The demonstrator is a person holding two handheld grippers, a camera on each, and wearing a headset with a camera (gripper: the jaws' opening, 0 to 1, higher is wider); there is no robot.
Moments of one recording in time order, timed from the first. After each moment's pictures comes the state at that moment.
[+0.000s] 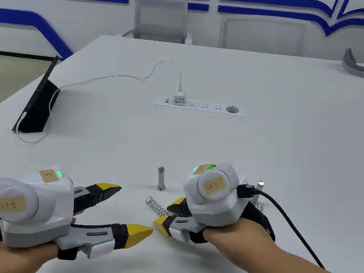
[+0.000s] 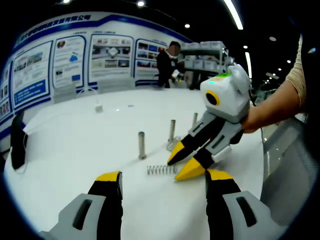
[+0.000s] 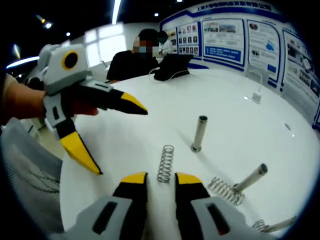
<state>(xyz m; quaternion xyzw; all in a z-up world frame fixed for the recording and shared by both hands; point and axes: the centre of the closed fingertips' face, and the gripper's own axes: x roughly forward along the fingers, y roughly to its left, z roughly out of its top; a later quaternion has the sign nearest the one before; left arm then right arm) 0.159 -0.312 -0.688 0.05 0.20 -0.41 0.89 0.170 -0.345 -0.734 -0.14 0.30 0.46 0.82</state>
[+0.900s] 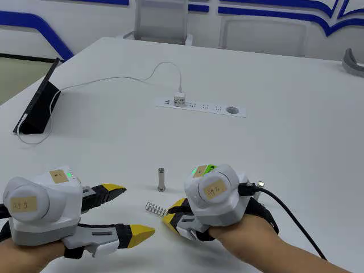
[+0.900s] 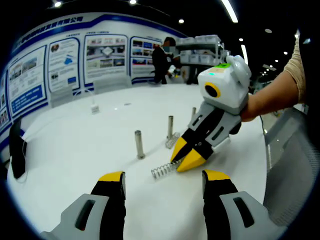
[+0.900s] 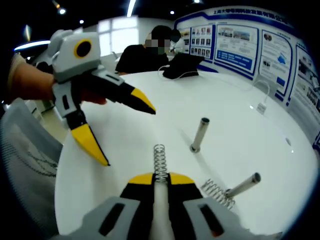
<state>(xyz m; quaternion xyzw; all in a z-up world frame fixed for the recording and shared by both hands) 0.160 -0.319 -0.695 0.09 0.21 -0.42 0.88 0.170 -0.355 -0.732 -0.19 0.29 0.50 0.80</state>
